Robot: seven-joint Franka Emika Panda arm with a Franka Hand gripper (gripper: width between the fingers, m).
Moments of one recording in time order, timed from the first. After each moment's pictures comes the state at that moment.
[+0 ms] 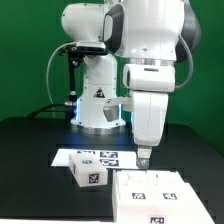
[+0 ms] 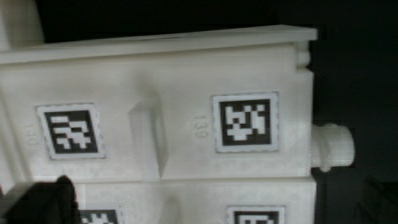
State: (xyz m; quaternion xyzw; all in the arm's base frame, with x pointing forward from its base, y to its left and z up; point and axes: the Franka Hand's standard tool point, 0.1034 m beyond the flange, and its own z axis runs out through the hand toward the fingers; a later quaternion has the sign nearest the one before) arm 0.567 0.056 0.091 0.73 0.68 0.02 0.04
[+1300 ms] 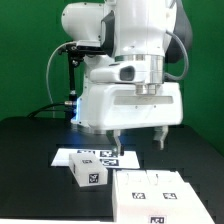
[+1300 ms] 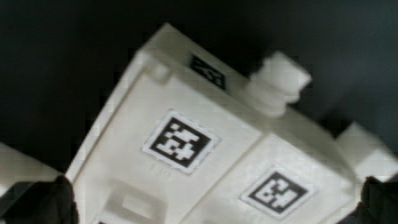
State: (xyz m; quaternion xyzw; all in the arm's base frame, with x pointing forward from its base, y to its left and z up) arm 0.533 0.060 0.089 0.97 0.23 0.11 0.00
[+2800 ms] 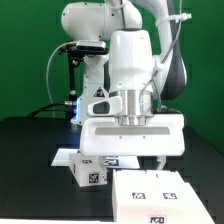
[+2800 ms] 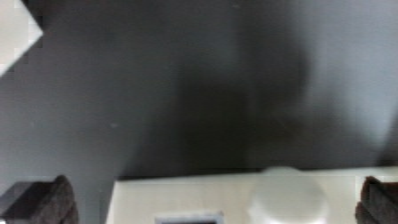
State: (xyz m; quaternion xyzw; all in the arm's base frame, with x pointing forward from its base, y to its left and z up) arm 0.502 0.057 0.018 0.99 -0.01 0.16 -0.02
